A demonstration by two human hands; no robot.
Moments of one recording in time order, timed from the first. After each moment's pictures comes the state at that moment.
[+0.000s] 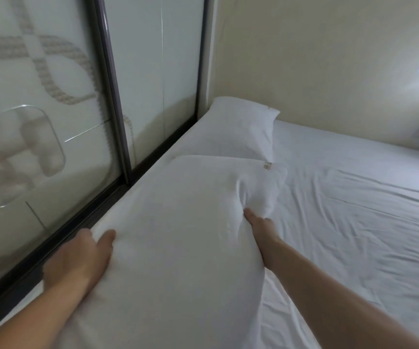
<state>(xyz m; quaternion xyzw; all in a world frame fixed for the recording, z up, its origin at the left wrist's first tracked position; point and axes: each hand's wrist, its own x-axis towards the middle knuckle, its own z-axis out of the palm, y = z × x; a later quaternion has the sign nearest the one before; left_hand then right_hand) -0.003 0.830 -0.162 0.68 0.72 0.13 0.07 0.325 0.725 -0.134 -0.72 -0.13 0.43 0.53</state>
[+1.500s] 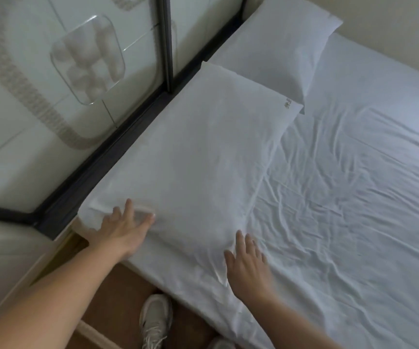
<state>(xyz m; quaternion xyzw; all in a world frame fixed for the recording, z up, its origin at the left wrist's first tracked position) -0.094 0.629 -0.061 0.62 0.68 -0.18 0.33 0.150 0.473 -0.092 -0.81 -0.52 0.28 -0.06</state>
